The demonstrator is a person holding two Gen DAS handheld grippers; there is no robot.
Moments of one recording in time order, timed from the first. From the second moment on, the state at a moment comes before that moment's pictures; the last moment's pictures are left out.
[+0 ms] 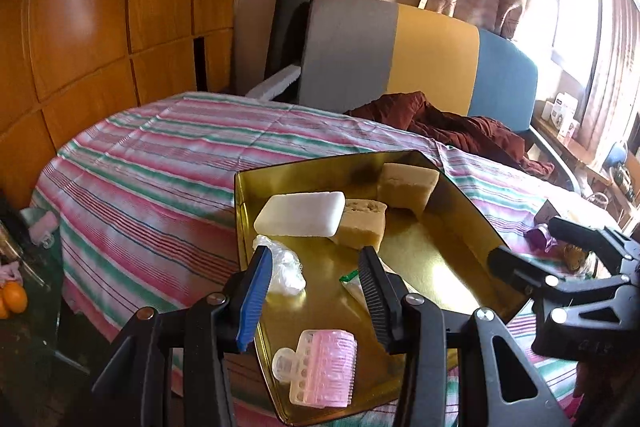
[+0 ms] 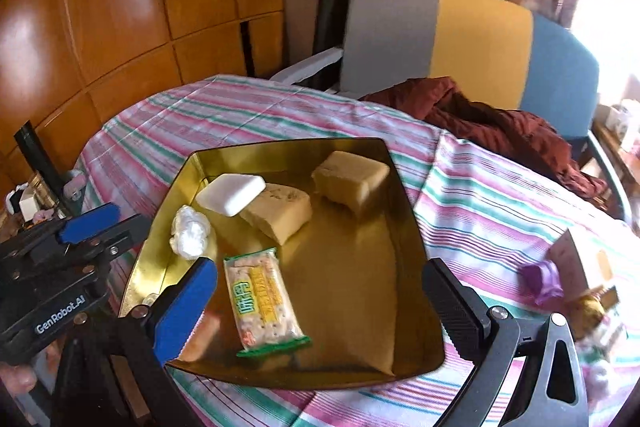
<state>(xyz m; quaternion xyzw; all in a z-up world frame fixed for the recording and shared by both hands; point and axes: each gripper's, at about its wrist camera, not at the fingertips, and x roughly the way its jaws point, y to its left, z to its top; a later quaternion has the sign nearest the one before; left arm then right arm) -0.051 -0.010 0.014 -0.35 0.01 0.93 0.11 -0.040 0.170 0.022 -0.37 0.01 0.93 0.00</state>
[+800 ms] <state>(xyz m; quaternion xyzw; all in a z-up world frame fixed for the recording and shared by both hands) -0.031 0.024 0.003 -0.36 0.05 0.92 0.16 0.020 0.222 0.017 -0.36 0.04 0.93 0.10</state>
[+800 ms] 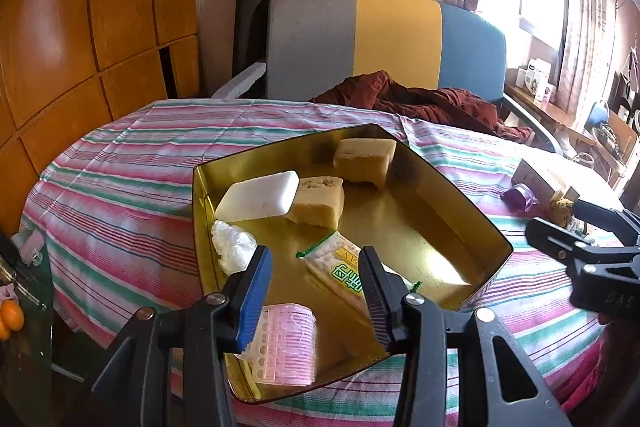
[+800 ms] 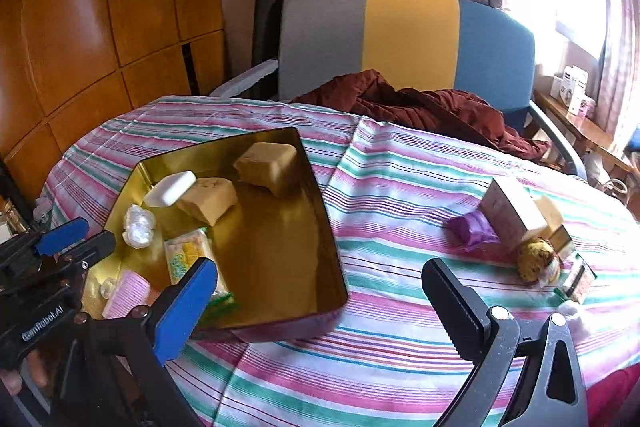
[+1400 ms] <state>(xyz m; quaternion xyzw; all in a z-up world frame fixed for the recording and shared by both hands) -0.035 0.039 -0.006 -0.37 0.06 0.91 0.19 0.097 0.348 -0.018 -0.46 0.09 0.86 0.18</state>
